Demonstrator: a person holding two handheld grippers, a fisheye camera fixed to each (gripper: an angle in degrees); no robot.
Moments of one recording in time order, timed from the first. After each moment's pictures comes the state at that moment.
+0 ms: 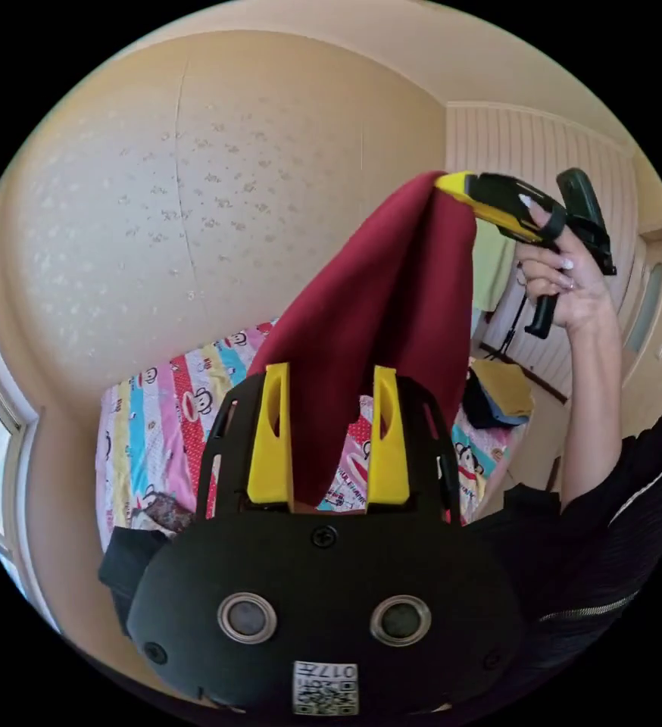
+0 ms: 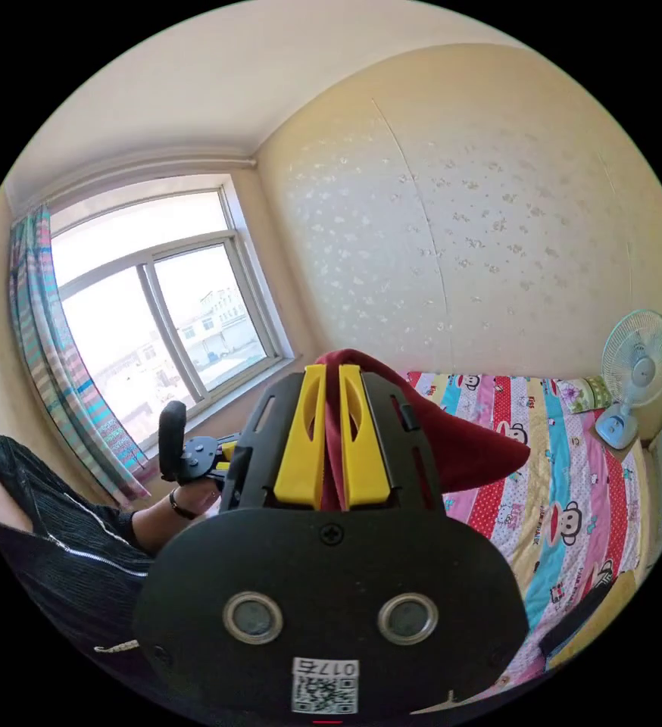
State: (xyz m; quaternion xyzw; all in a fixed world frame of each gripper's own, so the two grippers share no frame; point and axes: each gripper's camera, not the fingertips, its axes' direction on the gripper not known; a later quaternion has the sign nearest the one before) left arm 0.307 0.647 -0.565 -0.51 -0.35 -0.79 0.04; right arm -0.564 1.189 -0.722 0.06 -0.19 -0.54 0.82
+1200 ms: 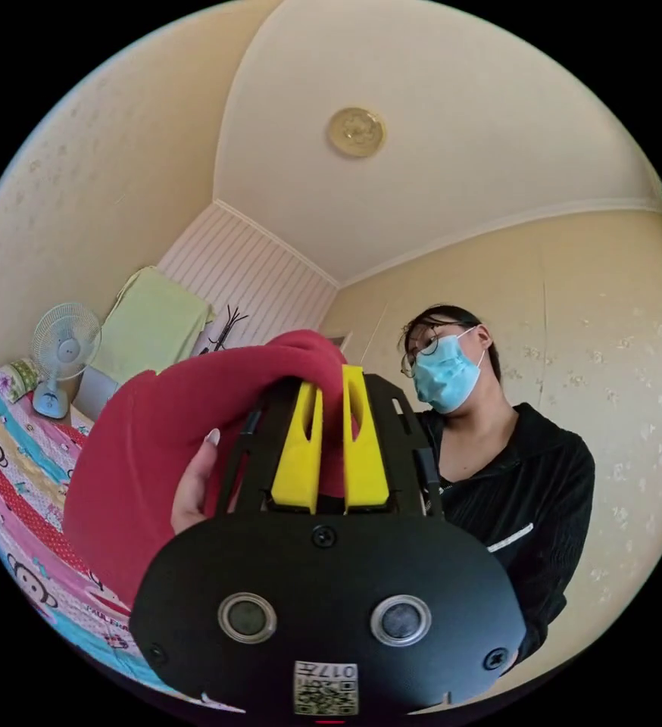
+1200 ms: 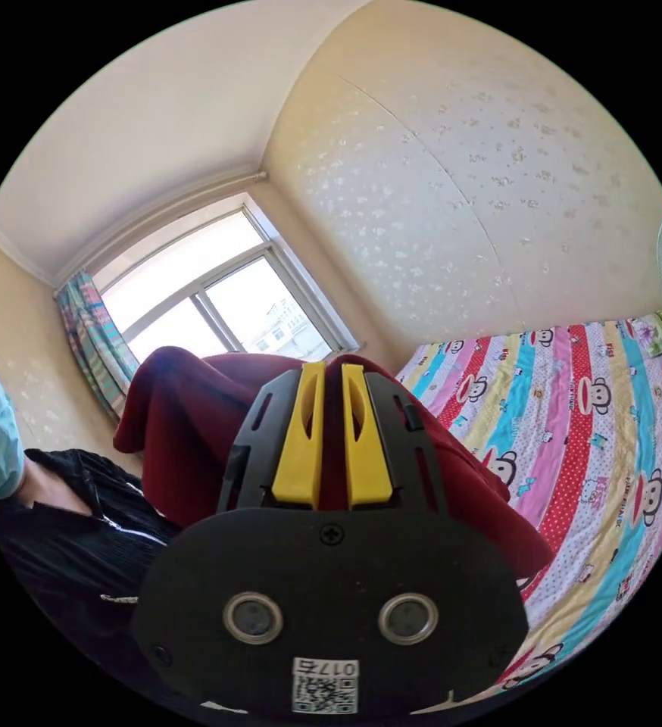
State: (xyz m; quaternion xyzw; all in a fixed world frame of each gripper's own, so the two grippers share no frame) left arm 0.387 0.606 -0.754 0.16 -0.37 -0.84 0.37; right arm -0.530 1.031 -0.624 -0.07 -0.33 -0.47 0.81
